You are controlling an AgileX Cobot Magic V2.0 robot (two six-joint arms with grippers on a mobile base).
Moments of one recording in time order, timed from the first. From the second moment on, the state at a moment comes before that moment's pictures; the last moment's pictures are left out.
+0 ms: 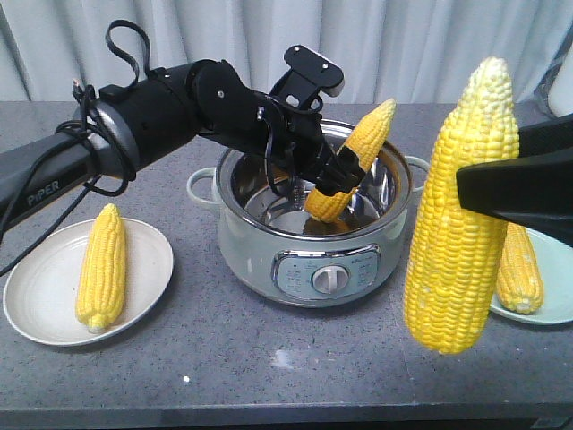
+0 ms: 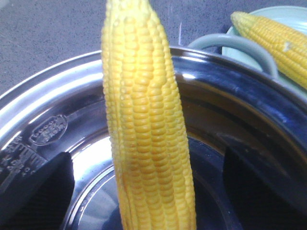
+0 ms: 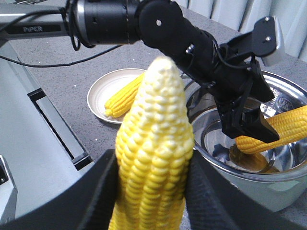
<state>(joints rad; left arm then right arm) -0.57 2.05 -1.88 -0.43 0.68 0.57 0.11 0.92 -1.22 0.82 1.15 -0.76</state>
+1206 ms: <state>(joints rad) -0.57 2.15 -1.89 -0.44 0.57 0.57 0.11 0.92 -1.22 0.82 1.15 -0.76</state>
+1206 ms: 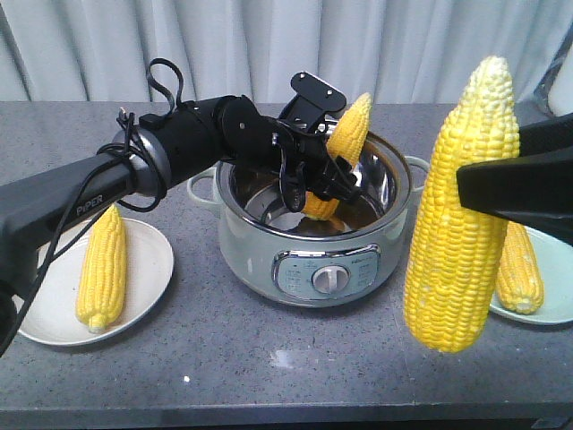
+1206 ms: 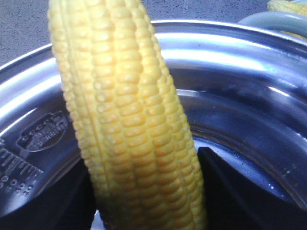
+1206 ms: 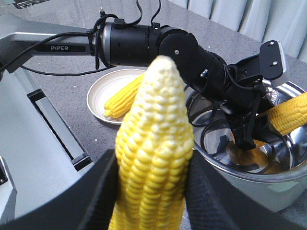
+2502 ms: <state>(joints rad) -0.46 1.26 -1.31 -0.43 0.54 0.59 0.11 0.92 -1.22 0.82 1.15 -0.76</state>
